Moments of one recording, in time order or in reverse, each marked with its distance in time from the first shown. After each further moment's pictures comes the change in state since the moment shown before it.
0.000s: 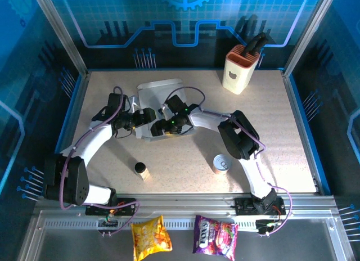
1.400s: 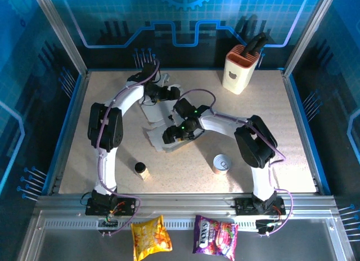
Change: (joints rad) left arm -0.125 0.785 0.887 -0.238 0.026 0.206; right arm 0.010 -0.208 -0.172 -0.183 0.087 -0.014
